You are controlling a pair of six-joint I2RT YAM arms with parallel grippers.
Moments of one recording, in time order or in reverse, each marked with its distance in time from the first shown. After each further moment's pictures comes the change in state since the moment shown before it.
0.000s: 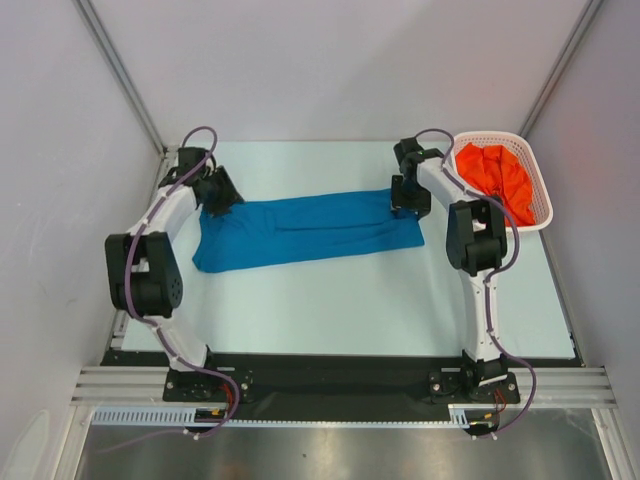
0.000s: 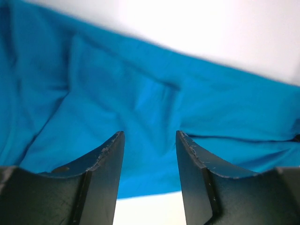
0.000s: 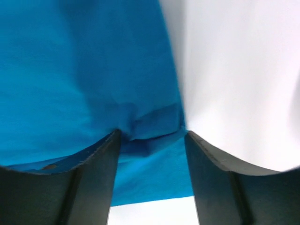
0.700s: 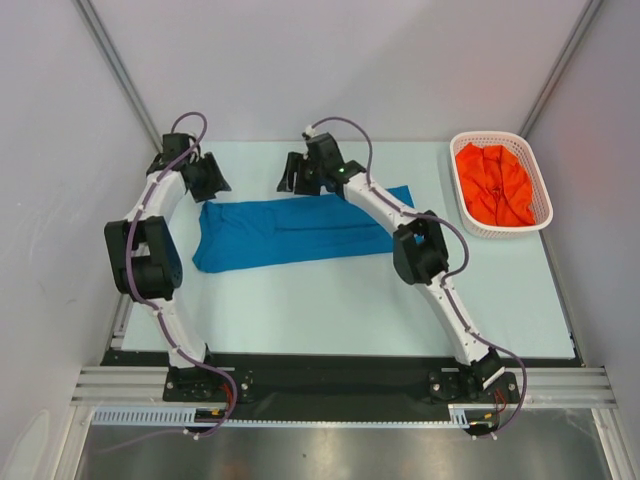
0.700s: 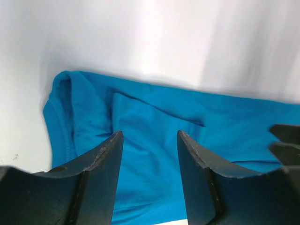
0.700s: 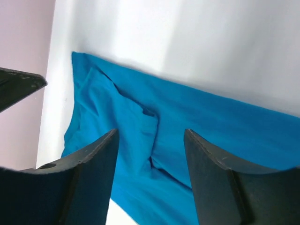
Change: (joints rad) left arm 0.074 0.174 0.241 -0.027 0.015 0.161; right arm 0.364 0.238 0.442 0.494 -0.394 0.281
